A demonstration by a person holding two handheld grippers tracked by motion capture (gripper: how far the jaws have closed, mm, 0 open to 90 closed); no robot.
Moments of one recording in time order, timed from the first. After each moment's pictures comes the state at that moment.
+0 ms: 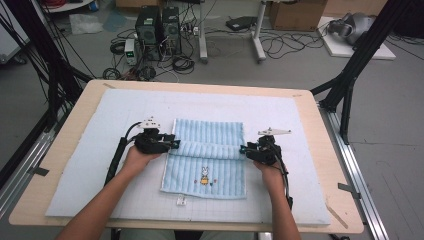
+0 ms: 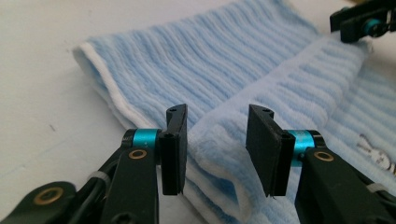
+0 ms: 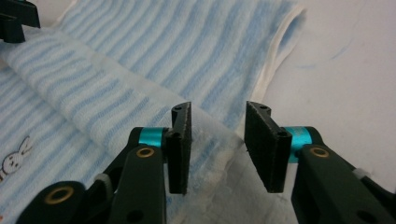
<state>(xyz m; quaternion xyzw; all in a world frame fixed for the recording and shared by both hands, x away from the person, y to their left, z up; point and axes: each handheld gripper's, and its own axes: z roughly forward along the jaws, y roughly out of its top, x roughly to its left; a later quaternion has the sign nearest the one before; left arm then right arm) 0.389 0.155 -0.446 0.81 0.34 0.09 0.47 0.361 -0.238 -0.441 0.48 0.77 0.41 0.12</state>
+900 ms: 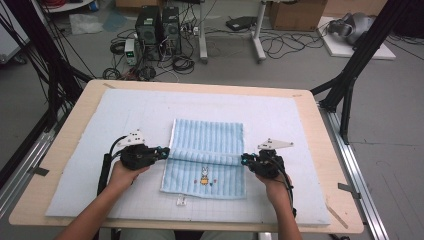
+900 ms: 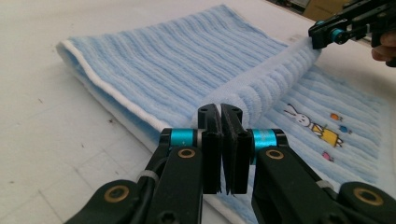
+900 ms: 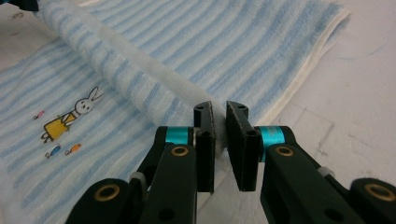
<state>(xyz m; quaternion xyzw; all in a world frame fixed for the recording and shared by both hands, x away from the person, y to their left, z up) 0.332 0.187 -0.440 0.78 0.31 0.08 0.54 0.313 -0.234 -0.427 0.42 0.79 0.43 0.13</state>
